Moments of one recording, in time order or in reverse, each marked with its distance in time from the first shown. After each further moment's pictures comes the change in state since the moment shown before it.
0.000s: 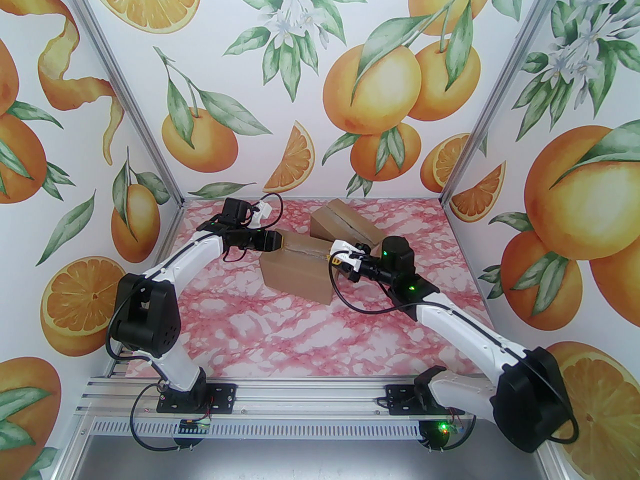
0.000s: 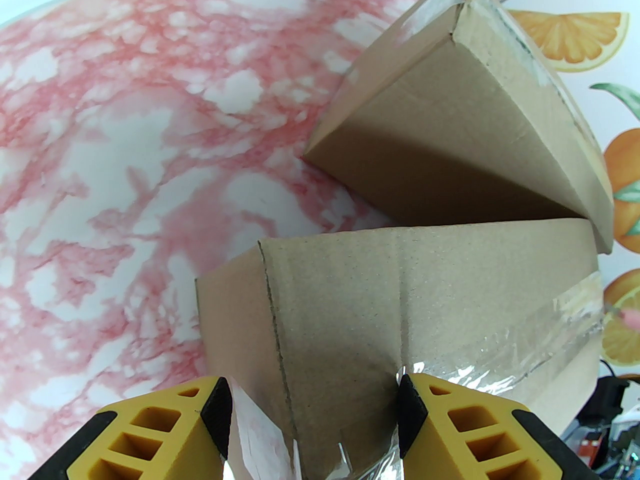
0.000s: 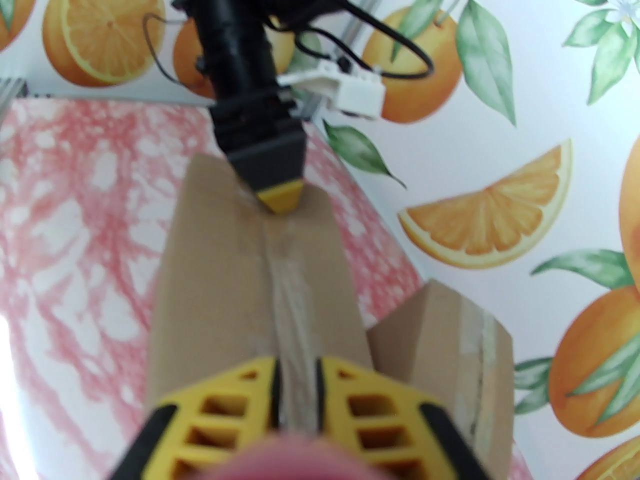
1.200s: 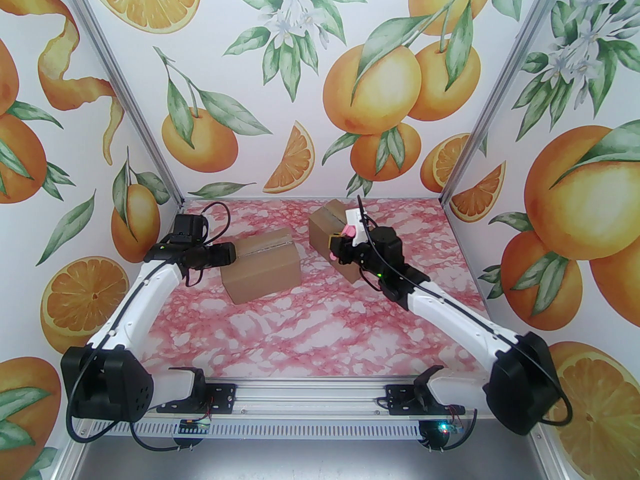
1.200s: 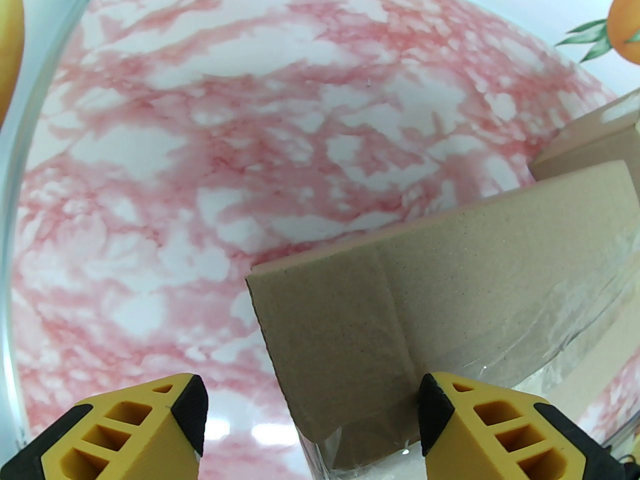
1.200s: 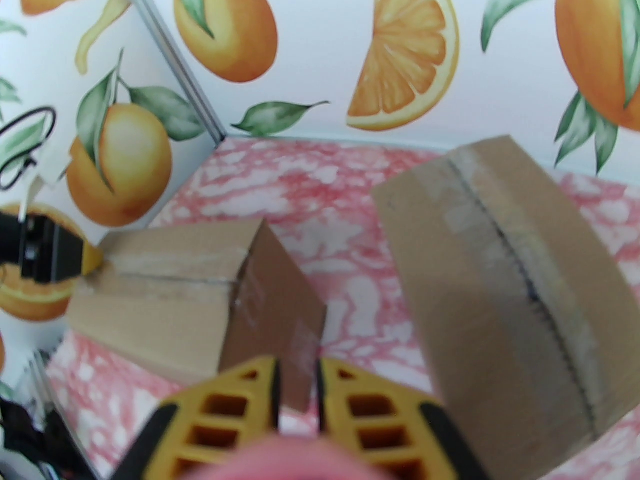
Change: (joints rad) left arm 0.199 -0.405 -0.172 -0.252 -0.371 -0.037; right arm 0.113 0.152 0.167 -0.026 0.378 0.986
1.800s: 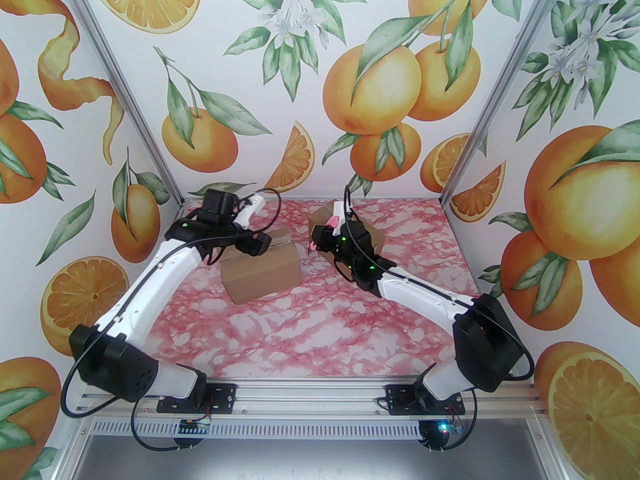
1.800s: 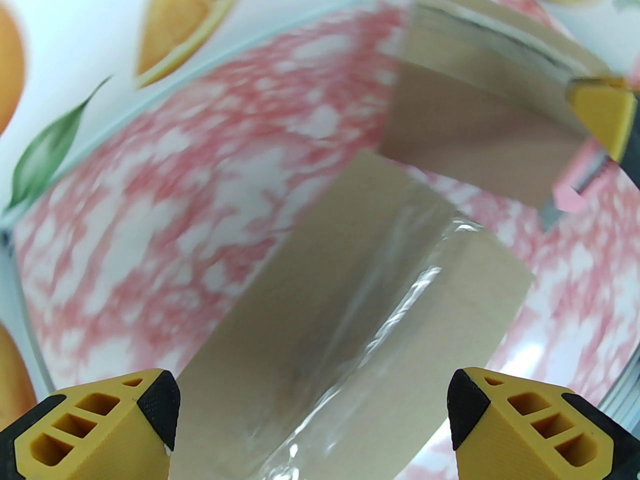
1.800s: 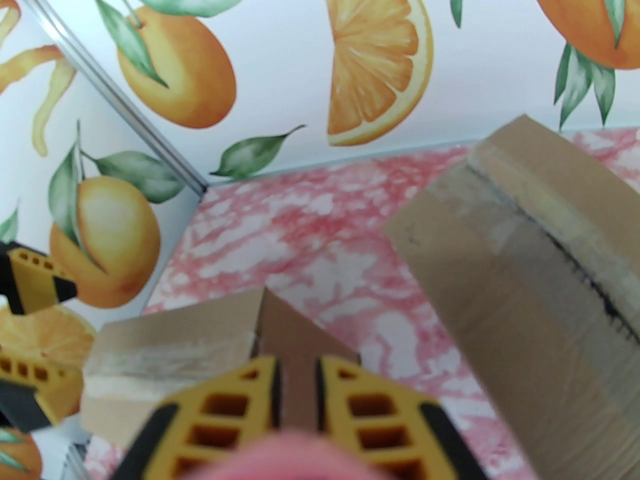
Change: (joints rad) left arm -0.288 0.182 0.320 -0.031 0.042 0.439; right arm 0.142 0.231 0.161 0.074 0.259 0.145
